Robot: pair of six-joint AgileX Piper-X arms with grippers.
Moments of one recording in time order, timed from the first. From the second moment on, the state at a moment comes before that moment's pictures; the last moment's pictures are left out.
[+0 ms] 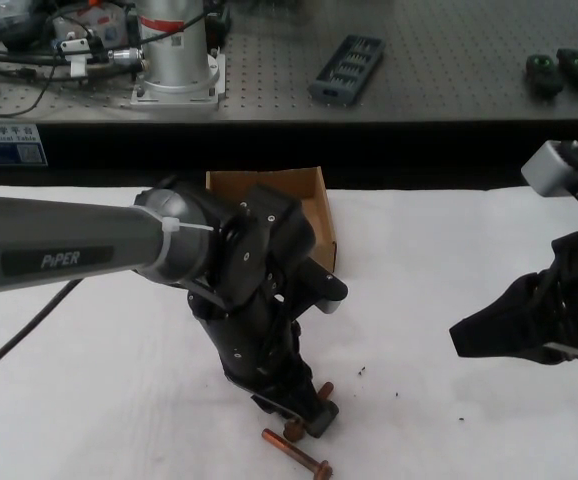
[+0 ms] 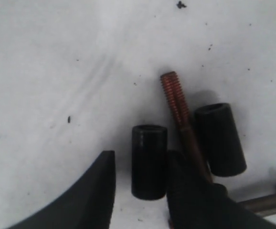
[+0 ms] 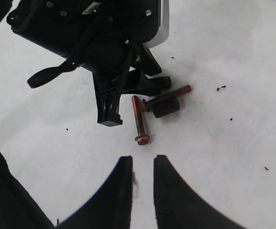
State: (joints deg) left arm -36.6 110.2 -71.3 40.1 9.6 14.9; right arm 29.4 64.0 -47.3 44.5 -27.6 3.8
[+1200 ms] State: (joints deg) left arm -37.0 110.2 -71.3 43.7 10.3 20.1; right arm 29.4 64.0 -47.3 44.2 -27.6 3.8
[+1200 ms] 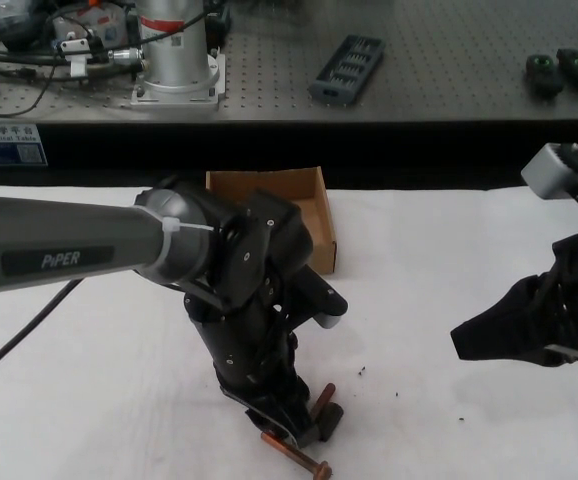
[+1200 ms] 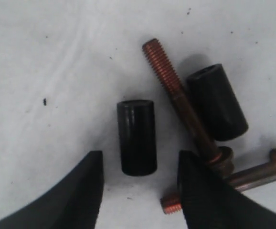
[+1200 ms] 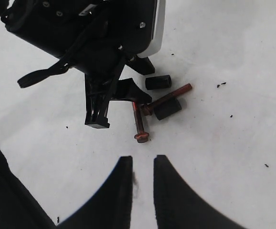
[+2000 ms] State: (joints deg) left arm -37.8 111.4 -71.8 41.6 7.0 18.9; right arm 29.4 64.0 -47.3 44.0 -27.6 3.8
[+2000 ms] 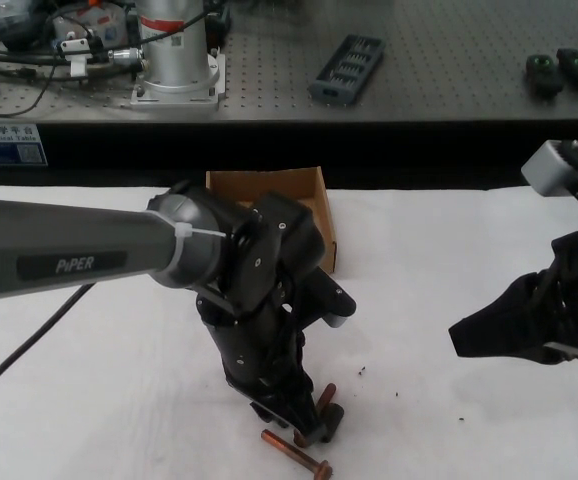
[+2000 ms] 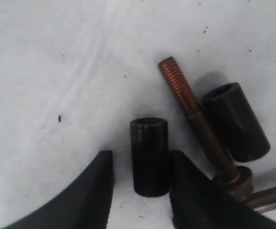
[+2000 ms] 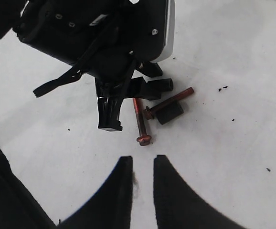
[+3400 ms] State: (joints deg) left arm -25.7 90.6 -74.2 35.7 17.1 -7.6; right arm 29.4 64.7 -39.4 38.9 -32.7 18.3
